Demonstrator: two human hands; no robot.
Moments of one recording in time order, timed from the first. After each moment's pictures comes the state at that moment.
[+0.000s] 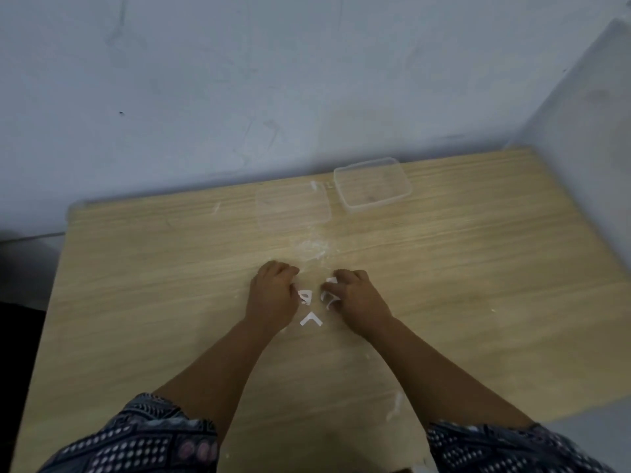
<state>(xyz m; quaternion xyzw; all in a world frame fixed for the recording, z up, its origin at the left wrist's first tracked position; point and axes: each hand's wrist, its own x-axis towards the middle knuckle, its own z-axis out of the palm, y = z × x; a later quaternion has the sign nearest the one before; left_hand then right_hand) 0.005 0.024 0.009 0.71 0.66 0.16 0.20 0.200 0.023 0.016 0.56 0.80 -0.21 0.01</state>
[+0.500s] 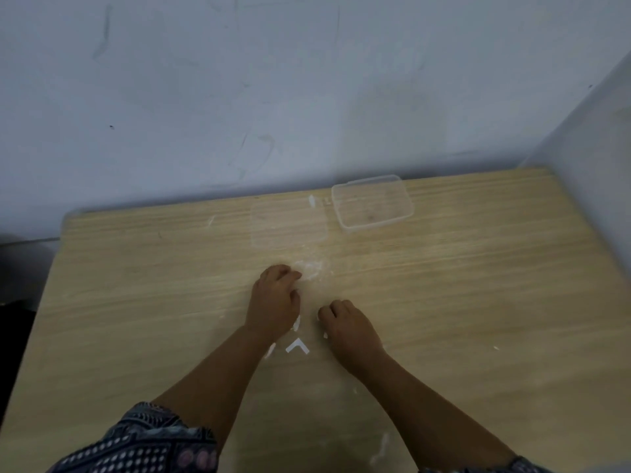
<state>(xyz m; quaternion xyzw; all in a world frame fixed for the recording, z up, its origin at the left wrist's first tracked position) 0.030 0.060 0.002 0.69 0.66 0.18 0.22 0.211 0.025 -0.016 0.50 0.86 -0.10 -0.09</state>
